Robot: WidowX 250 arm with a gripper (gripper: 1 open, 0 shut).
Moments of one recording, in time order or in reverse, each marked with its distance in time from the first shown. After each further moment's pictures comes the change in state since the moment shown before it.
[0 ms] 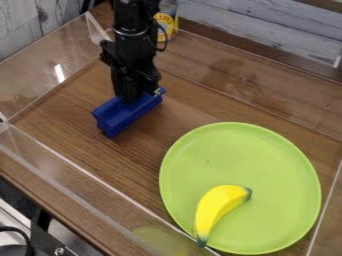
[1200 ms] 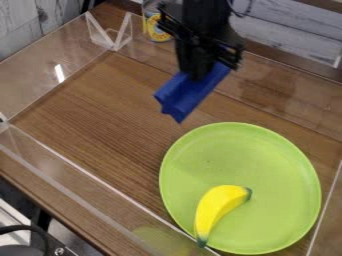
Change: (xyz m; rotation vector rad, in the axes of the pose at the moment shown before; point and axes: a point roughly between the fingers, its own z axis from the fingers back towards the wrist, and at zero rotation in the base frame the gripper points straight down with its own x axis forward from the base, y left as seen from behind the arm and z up) arm 0.021 -0.111 0.088 -0.011 -0.198 -0.007
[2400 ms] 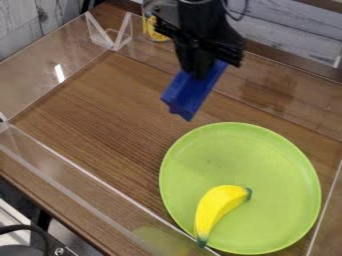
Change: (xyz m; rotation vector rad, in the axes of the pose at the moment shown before) arm 0.002 0.006 0.003 0.008 -0.149 0.114
